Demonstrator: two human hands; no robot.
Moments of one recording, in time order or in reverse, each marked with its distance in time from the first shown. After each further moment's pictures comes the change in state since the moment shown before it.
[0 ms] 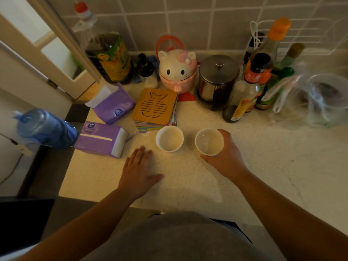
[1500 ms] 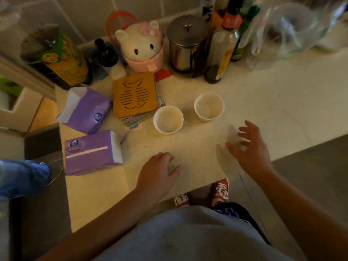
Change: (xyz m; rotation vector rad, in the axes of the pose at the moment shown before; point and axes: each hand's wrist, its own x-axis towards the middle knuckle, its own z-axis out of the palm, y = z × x) left_hand -0.006 -0.006 -0.020 -0.162 -0.183 0.401; right_hand -0.132 -0.010 0.028 0.195 0.376 0.352
